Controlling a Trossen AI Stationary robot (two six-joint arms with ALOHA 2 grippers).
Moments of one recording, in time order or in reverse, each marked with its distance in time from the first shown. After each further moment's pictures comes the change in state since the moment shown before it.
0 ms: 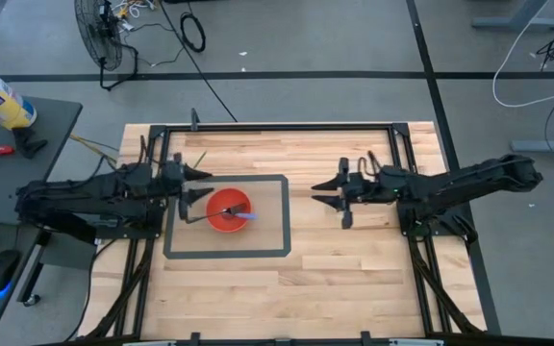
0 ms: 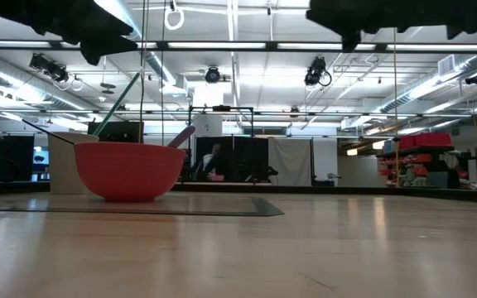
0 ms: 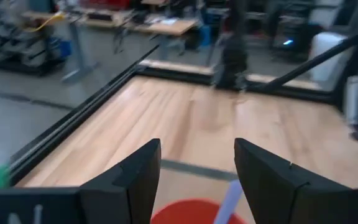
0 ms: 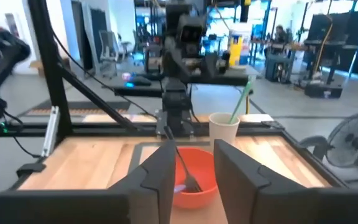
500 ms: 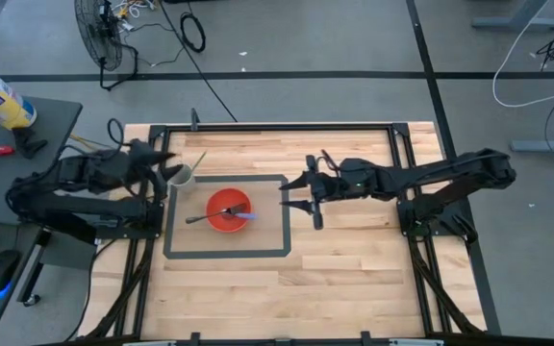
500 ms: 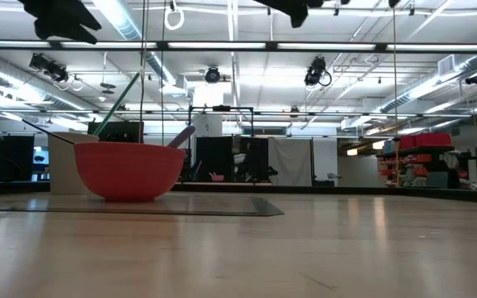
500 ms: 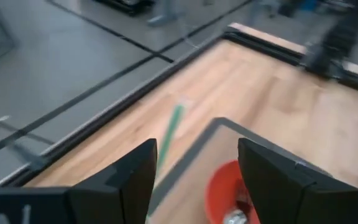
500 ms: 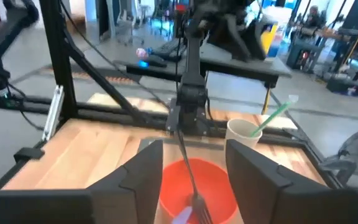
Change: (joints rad) left arm 0.000 -0.001 0.405 -0.709 -0.316 -0.257; right arm -0.001 0.318 0.432 -0.251 -0.088 -0.106
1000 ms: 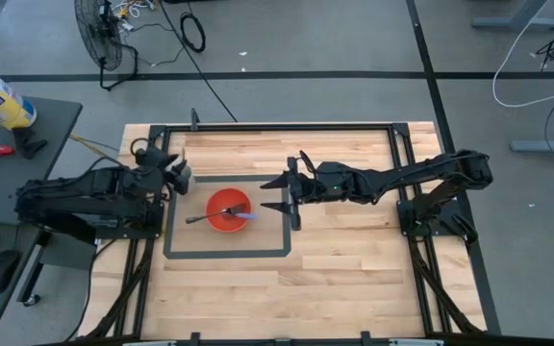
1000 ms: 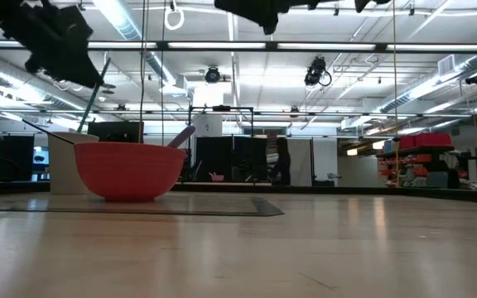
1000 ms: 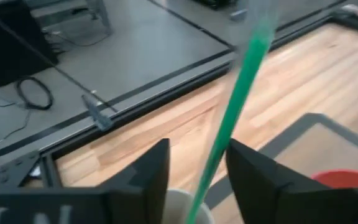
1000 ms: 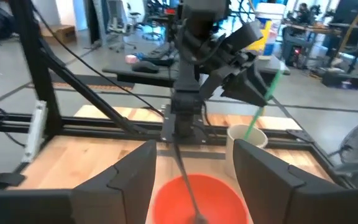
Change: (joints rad) left arm 0.000 0.001 -0.306 0.123 -0.325 -0.157; right arm -0.006 0.196 0.110 0.113 0.032 0.057
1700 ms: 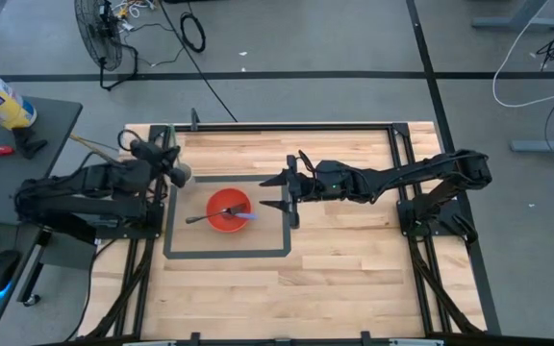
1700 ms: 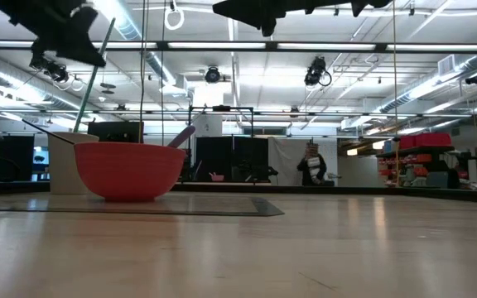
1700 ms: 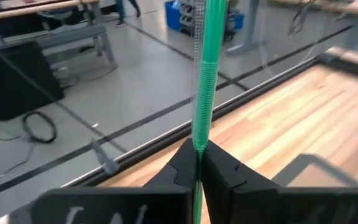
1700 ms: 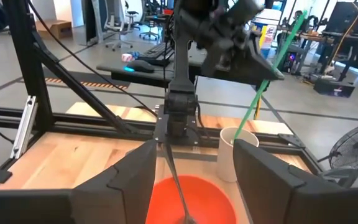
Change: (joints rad) left arm 0.000 0.001 0.092 0.100 -0.055 0.152; right arm -0.011 0.008 0.000 0.013 0.003 -0.047
